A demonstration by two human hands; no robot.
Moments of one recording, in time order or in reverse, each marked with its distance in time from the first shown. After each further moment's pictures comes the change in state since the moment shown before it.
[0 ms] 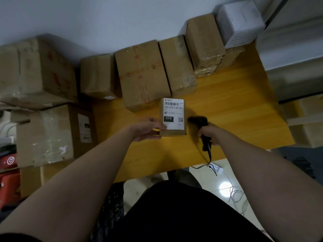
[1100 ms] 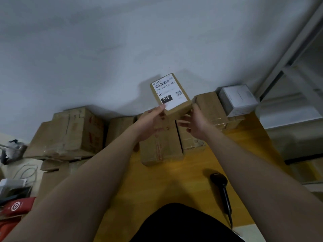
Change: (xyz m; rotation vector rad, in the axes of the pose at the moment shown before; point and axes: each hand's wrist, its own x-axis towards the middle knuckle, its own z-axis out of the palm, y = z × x) left_hand -0.089 0.202 -0.035 -0.146 0.125 0.567; right_hand -0.103 -0.239 -0.028 0.544 -0.286 -0.660
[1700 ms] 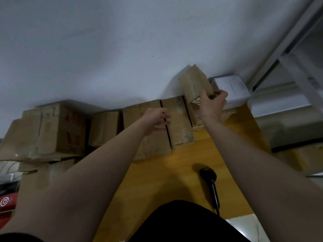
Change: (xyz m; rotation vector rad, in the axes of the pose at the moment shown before) left_hand 0.060 -0.011 0.058 0.215 0.146 -0.214; right_hand 0.026 -0.021 -0.064 -0.215 0.857 -0.325
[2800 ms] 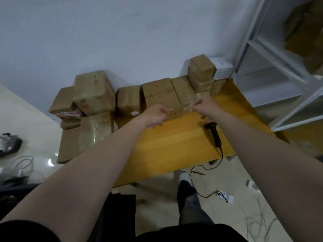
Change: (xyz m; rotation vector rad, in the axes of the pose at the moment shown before) left_hand -0.254 -0.202 -0.066 0.711 -0.058 0.367; right_hand -0.298 0.069 -0.132 -0.591 -0.482 -0.146
